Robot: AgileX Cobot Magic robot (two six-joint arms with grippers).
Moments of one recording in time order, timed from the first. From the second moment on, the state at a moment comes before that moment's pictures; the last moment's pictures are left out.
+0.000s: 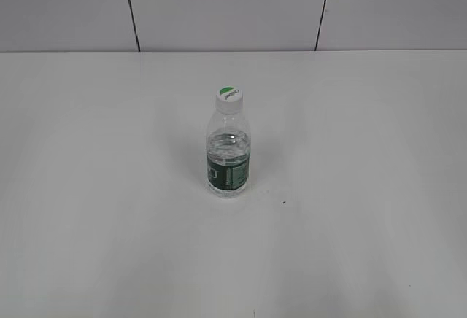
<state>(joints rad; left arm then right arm) -0.04 -0.01 -0.52 -0.04 1.07 0.11 0.03 -0.01 -0.52 0.02 1.09 -0.22</state>
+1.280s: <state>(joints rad) -0.04 -0.01 -0.52 -0.04 1.07 0.11 0.03 -0.01 -0.52 0.02 1.09 -0.22</state>
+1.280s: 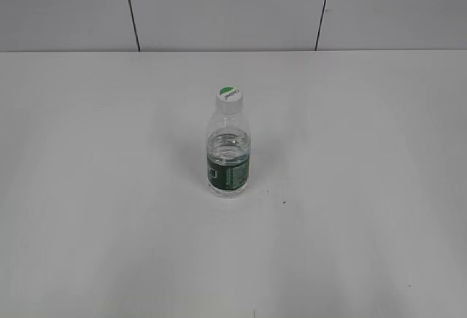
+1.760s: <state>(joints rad) -0.04 0.17 -0.55 -0.06 0.78 0.12 0.03 -0.01 -0.52 0.02 1.09 -0.22</state>
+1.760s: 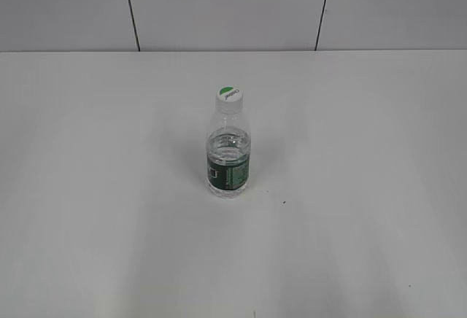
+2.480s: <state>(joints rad) -0.05 0.88 -0.51 -0.09 -0.06 0.17 0.03 -0.01 -0.52 0.02 1.09 -0.22</state>
